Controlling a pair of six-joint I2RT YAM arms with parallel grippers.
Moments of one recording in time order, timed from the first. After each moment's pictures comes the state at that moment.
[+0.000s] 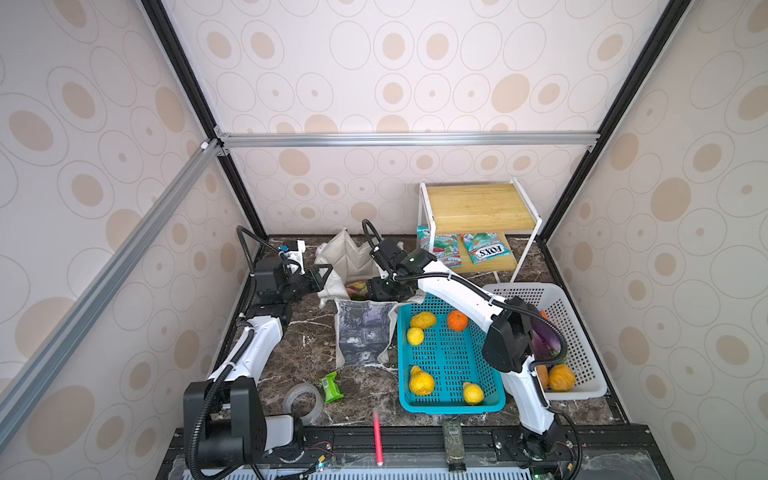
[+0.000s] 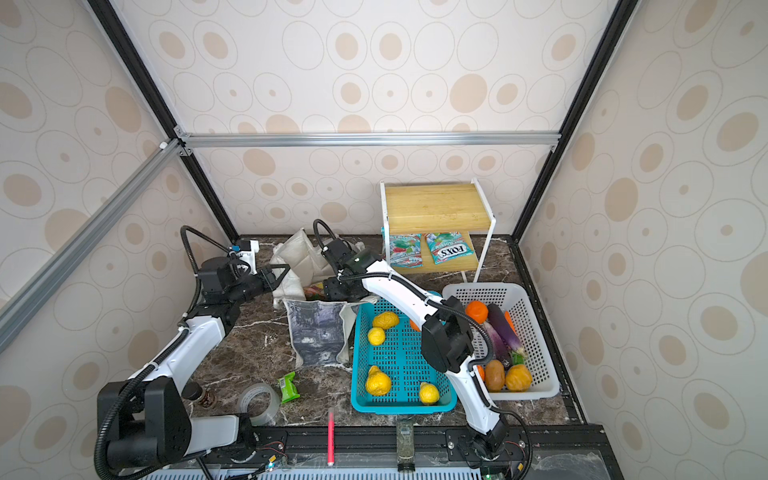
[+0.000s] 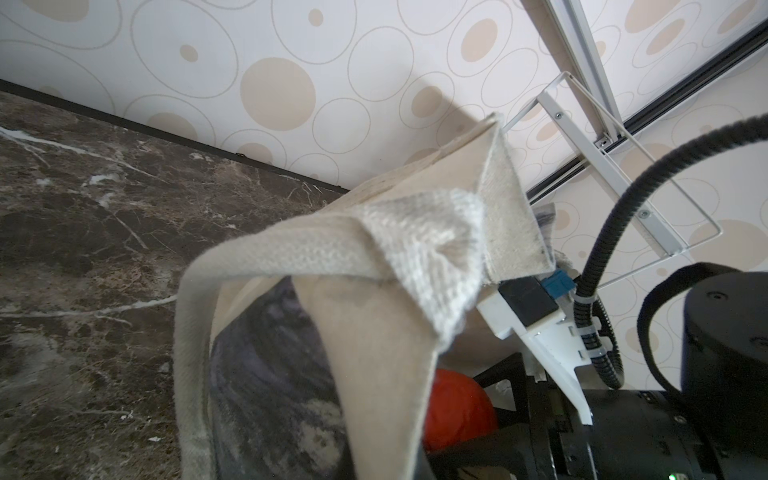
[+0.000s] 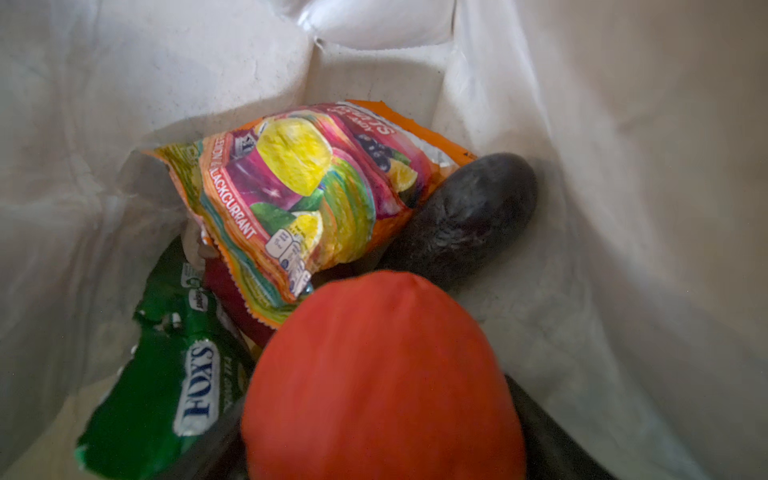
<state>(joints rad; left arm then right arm) 0.07 1.30 0.84 0.12 0.66 -0.47 0.81 2.20 2.13 -1.02 -0.02 0.49</state>
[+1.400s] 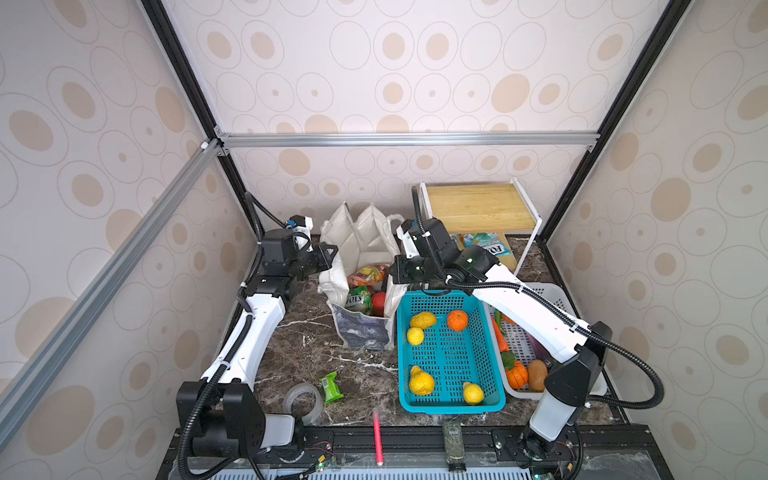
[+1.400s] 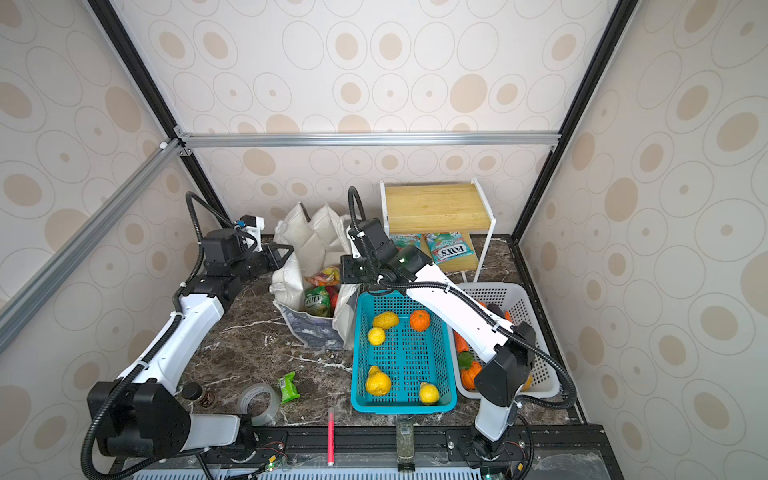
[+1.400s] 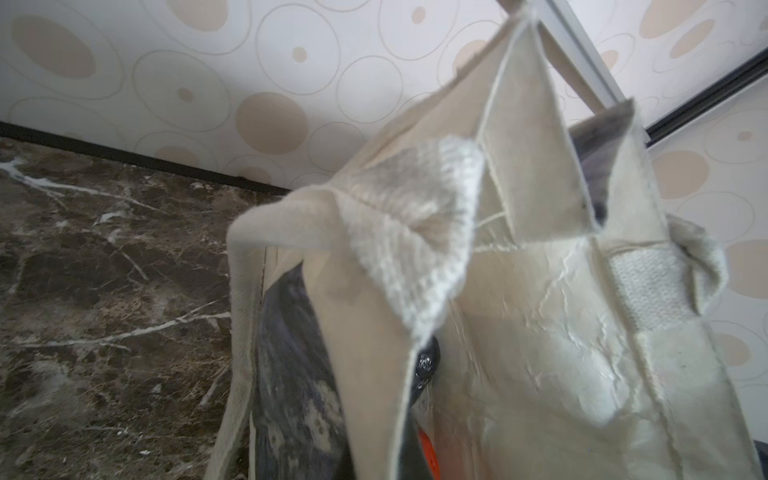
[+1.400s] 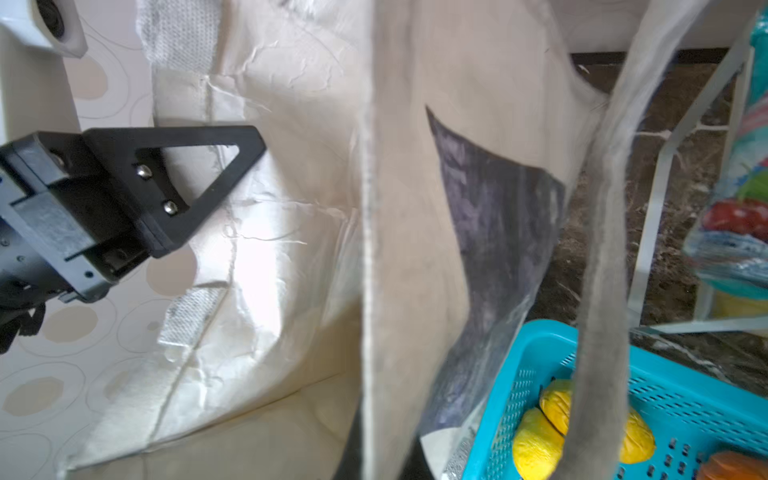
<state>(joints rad) -0.09 1.35 1.22 -0.25 0.46 -0.46 0.81 1.79 1.94 -0.79 -0.07 0.56</state>
